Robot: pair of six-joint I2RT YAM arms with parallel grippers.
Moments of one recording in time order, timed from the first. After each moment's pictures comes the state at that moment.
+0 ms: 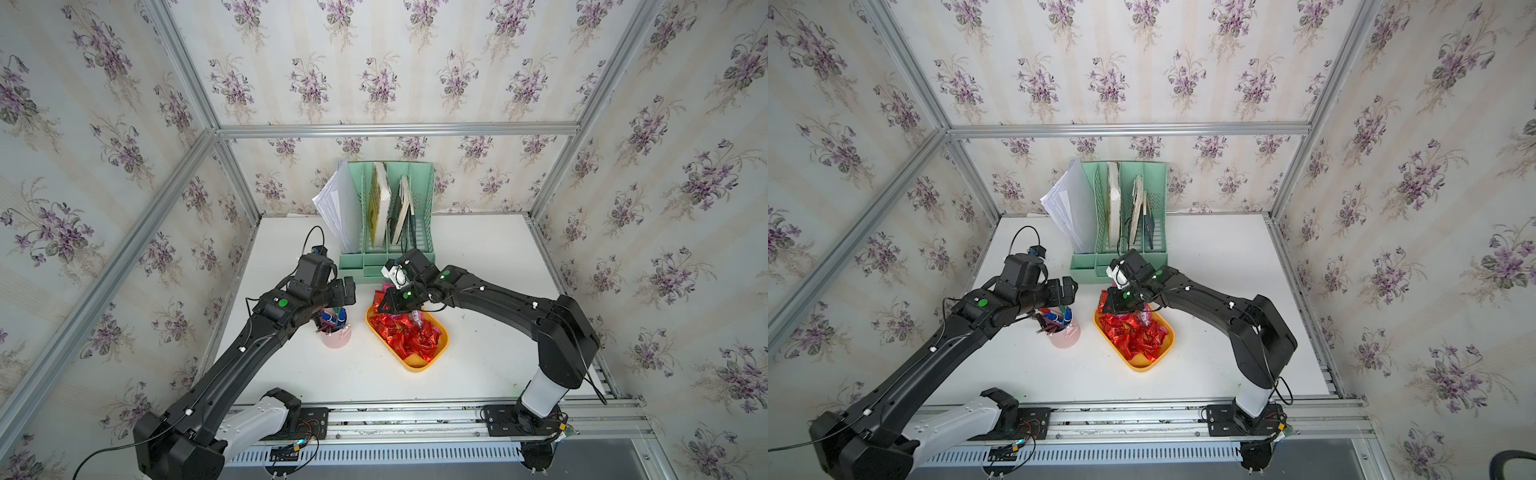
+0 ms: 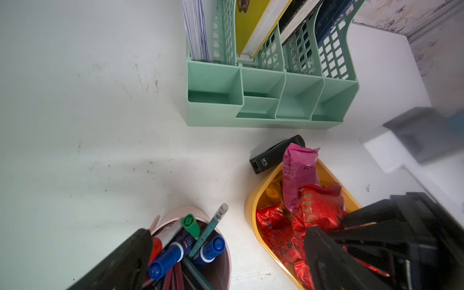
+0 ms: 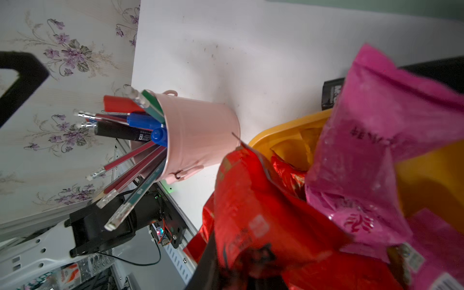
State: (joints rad) left arm -0.44 1.06 1.00 -0.76 -0.09 -0.47; right arm 0.84 1.74 1.27 -0.50 -0.43 0.64
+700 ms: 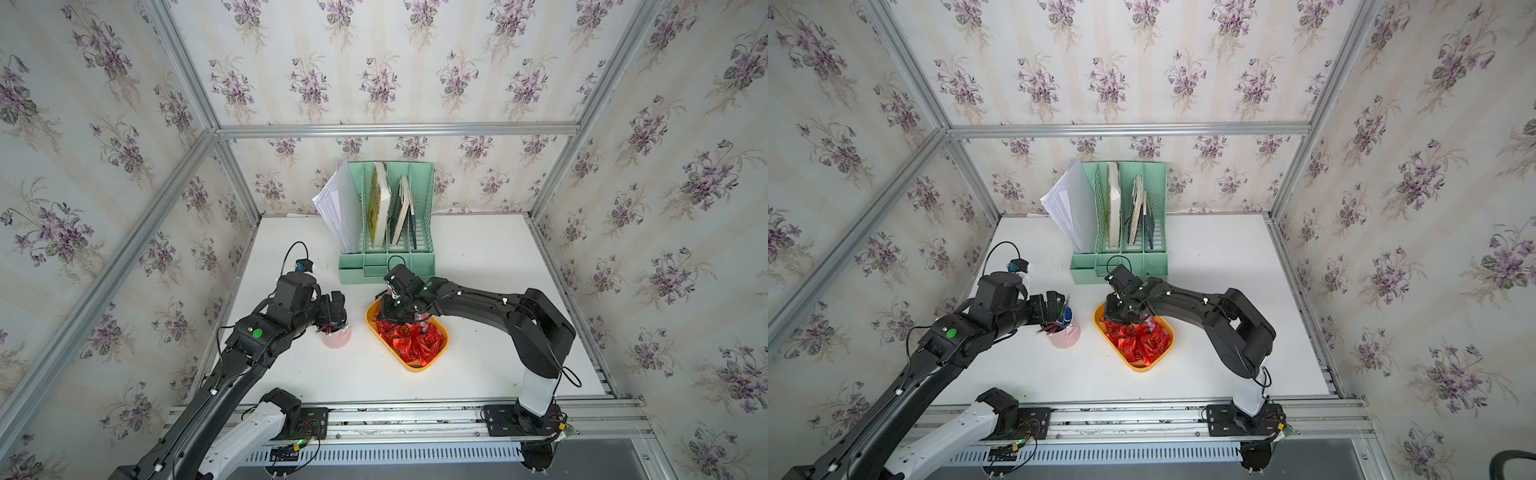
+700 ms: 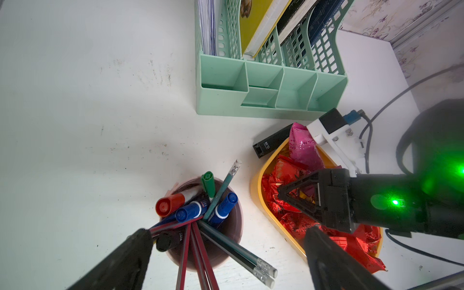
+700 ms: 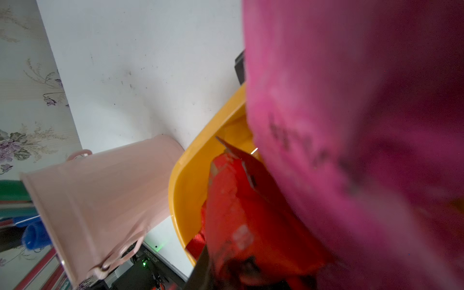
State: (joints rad) left arm -0.43 0.84 0.94 -0.86 -0.10 -0.47; right arm 0.89 1.86 1.27 -0.45 -0.26 0.96
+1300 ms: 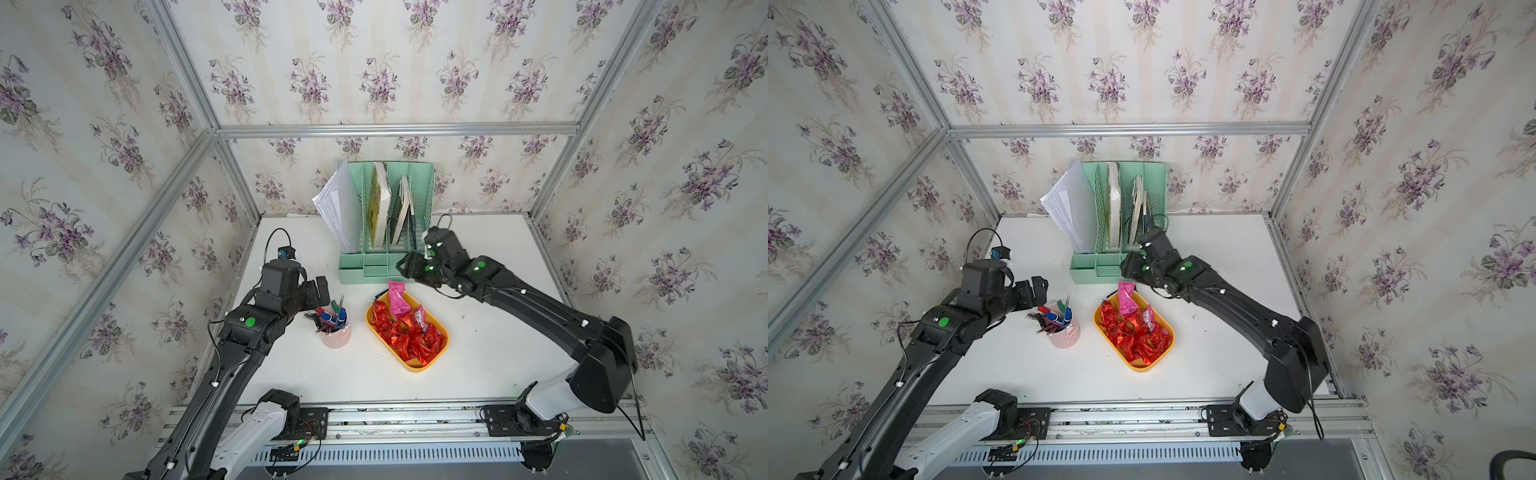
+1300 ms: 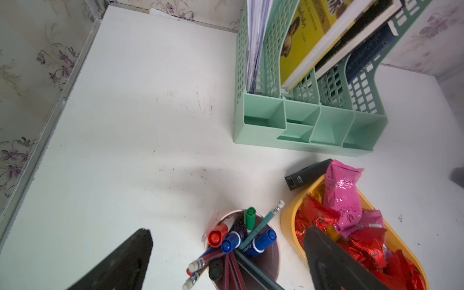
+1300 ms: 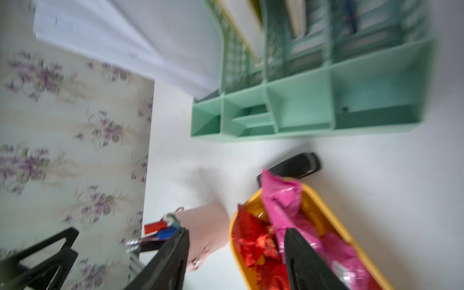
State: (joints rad) left arm -0.23 0.91 1.02 -0.84 -0.14 -0.37; right arm 0.65 1.47 1.27 -0.52 -0.04 0.85
